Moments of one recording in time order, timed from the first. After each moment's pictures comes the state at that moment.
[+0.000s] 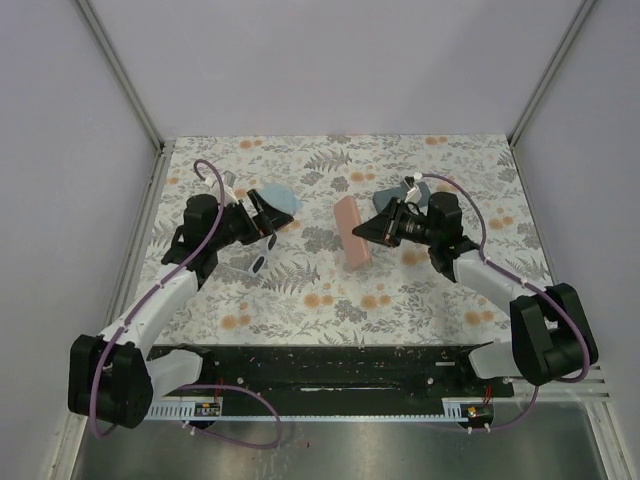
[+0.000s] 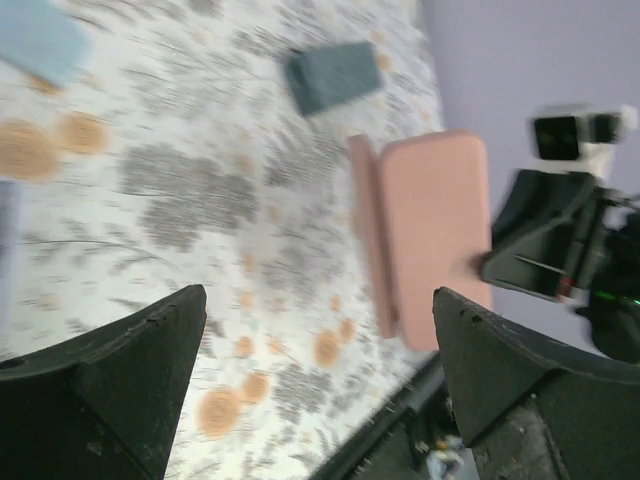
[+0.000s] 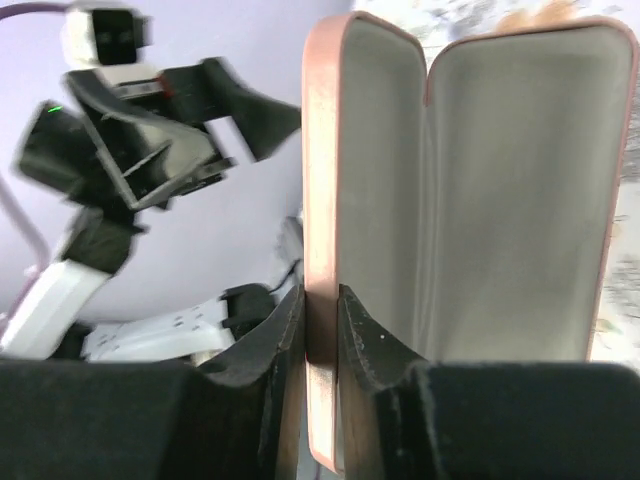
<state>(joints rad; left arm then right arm) -0.24 1.14 0.69 0.13 0.55 -0.79 0.33 1.37 0.64 0.58 -0.81 1.08</state>
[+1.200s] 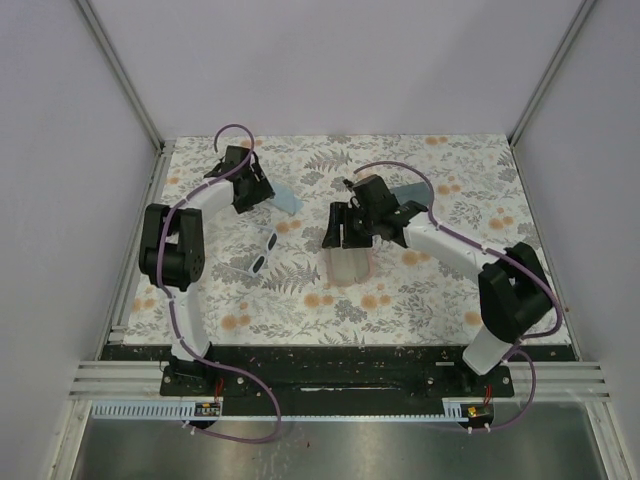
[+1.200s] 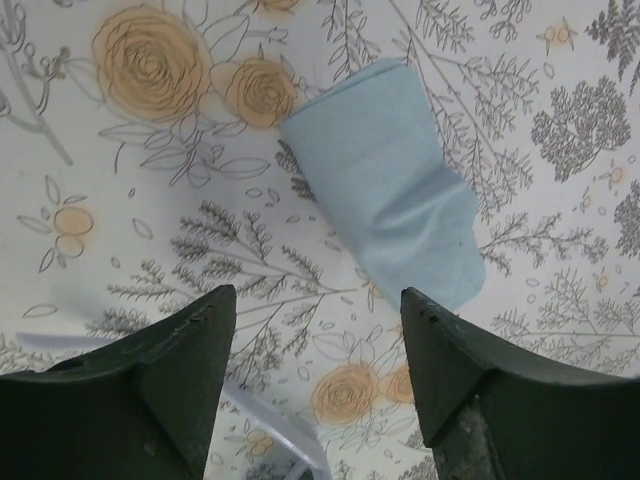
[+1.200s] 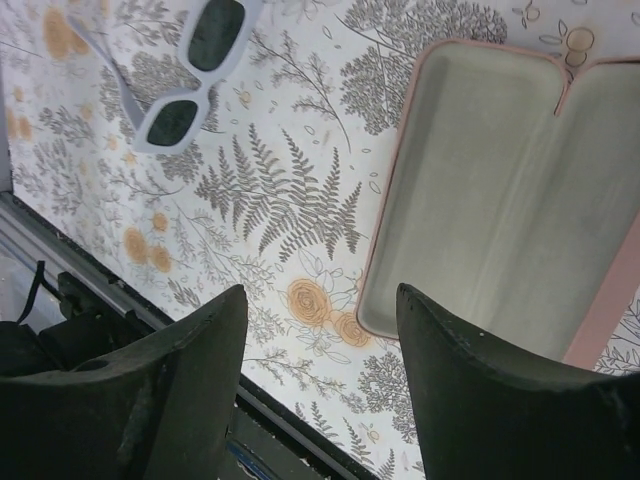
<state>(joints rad) -0.16 1.99 1.43 -0.35 -0.03 -0.63 0.64 1.69 1.22 -0.37 -0.25 0.57</state>
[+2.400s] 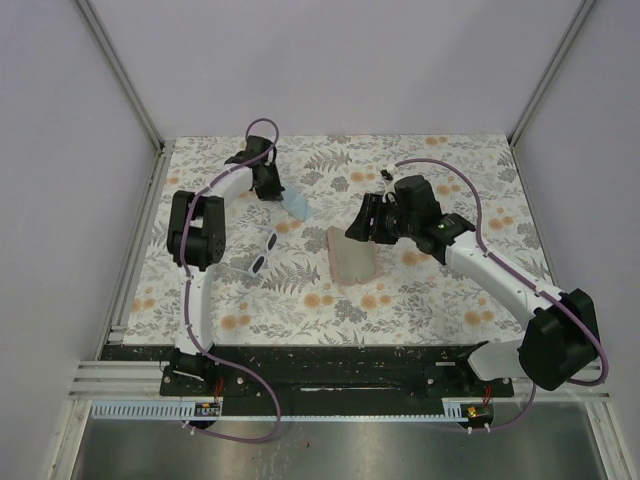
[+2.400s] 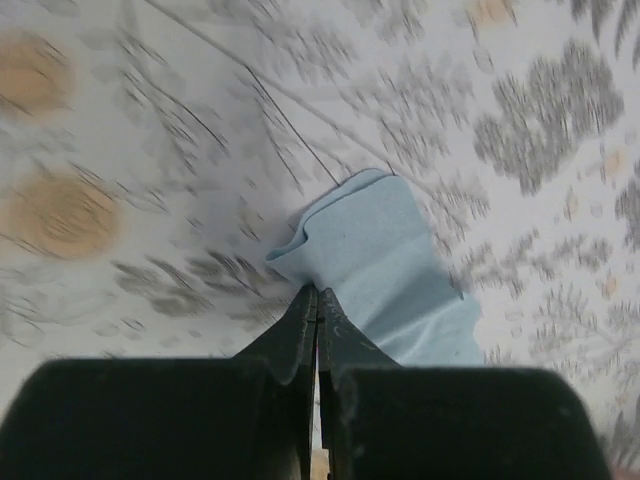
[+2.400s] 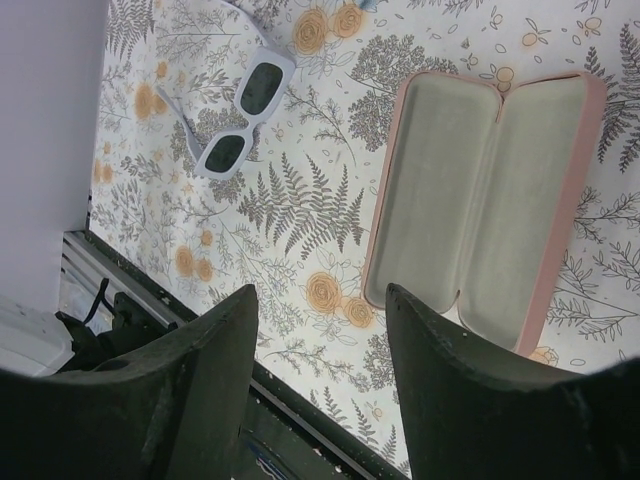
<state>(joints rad) -0.19 2.34 1.88 -0.53 0.09 -0.49 0.54 1.35 1.06 -0.32 -0.27 0.60</state>
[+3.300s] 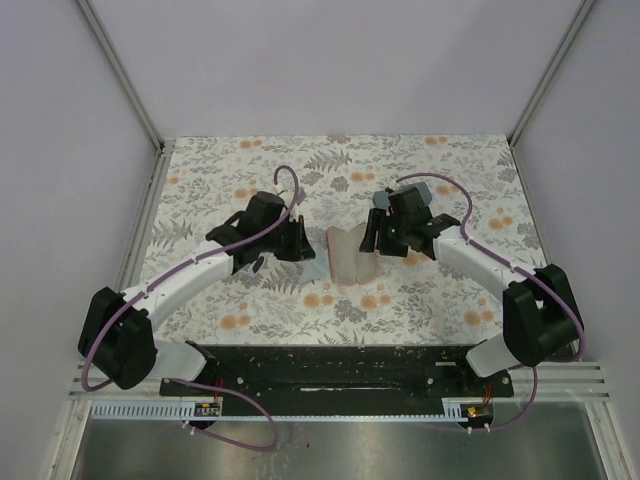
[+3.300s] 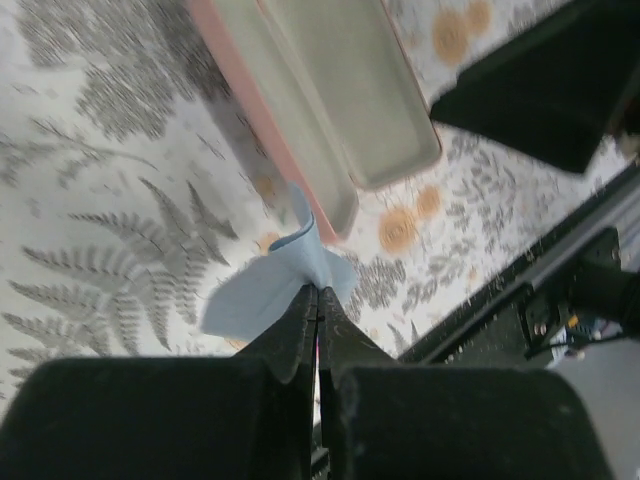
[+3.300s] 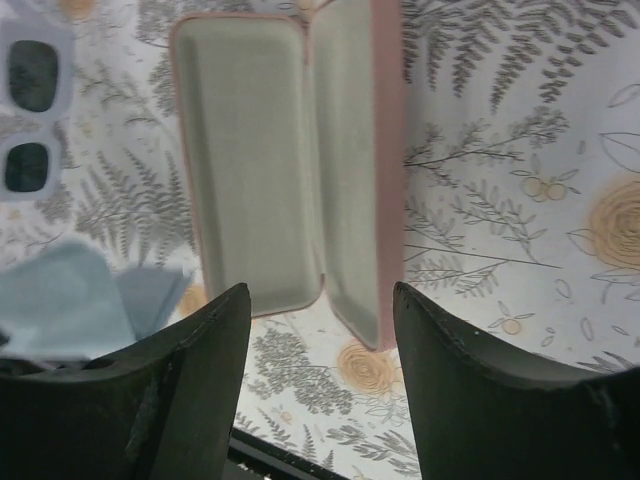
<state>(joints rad) -0.56 1.37 1.00 -0.37 0.27 -0.47 0.49 1.47 1.00 -0.37 -0.15 0.59</state>
